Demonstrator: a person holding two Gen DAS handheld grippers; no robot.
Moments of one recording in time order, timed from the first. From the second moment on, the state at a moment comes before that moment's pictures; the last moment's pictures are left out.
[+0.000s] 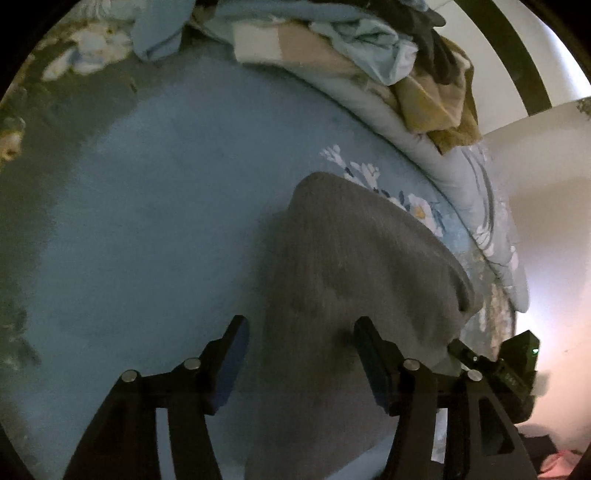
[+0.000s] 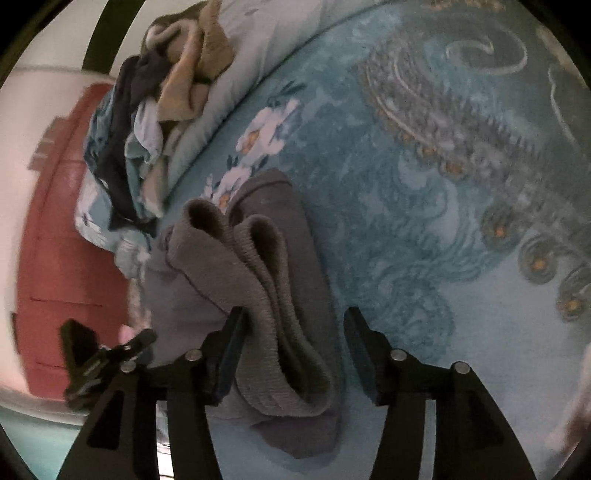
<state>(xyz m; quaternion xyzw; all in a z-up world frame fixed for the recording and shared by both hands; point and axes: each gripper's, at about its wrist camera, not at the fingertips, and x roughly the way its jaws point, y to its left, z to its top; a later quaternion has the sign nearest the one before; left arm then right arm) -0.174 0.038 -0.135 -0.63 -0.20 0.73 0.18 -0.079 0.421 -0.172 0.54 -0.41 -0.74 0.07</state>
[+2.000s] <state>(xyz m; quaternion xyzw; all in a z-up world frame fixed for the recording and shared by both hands) 0.012 0.432 0.037 -0.54 -0.08 0.69 0.48 0.158 0.720 0.061 0.43 -0.39 -0.81 -0.07</state>
